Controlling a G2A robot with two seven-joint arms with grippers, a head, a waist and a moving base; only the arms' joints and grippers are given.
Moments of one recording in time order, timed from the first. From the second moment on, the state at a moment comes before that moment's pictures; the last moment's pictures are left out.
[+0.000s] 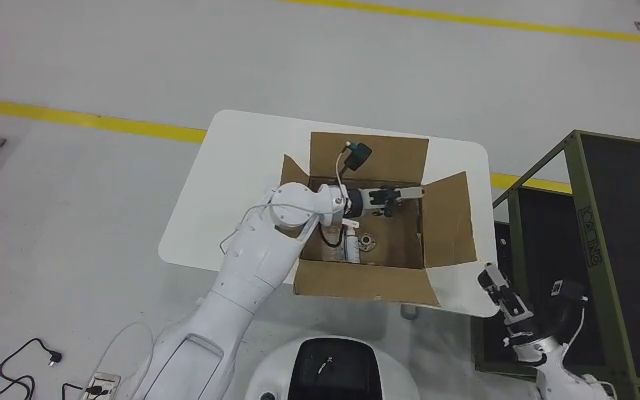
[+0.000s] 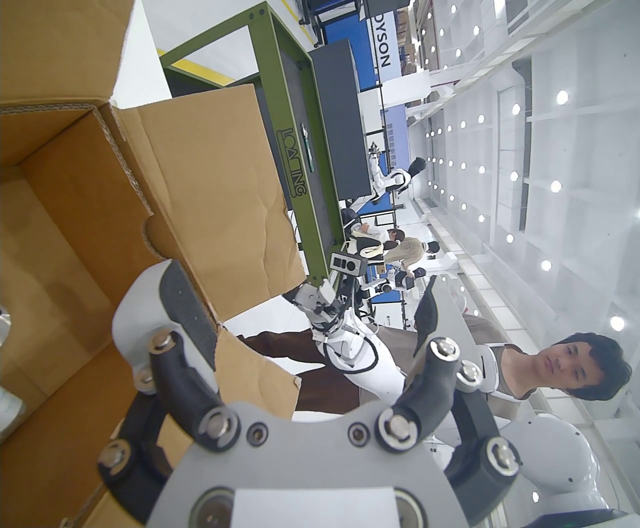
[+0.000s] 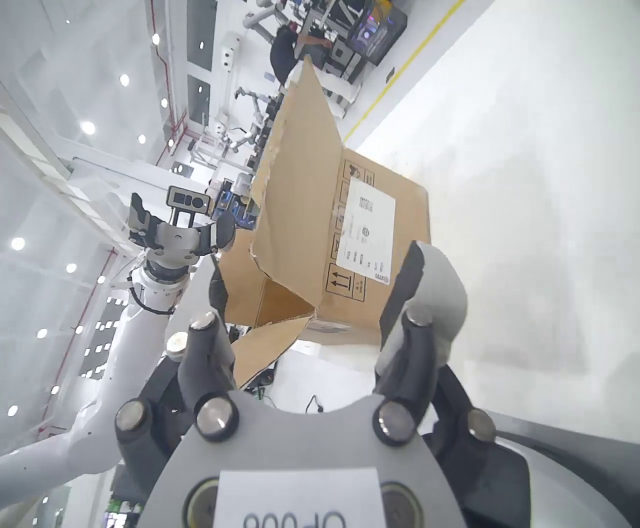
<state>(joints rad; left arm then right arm) 0.61 -1.61 -1.05 -0.98 0.07 -0.18 -0.94 -1.80 -1.08 1.69 -1.60 -0.02 -0.61 0.14</state>
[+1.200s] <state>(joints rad) 0.71 -1.58 -0.94 -1.17 0.63 0.13 -0.71 -1.85 -1.10 1.80 -1.93 -0.87 -0.13 -0.17</state>
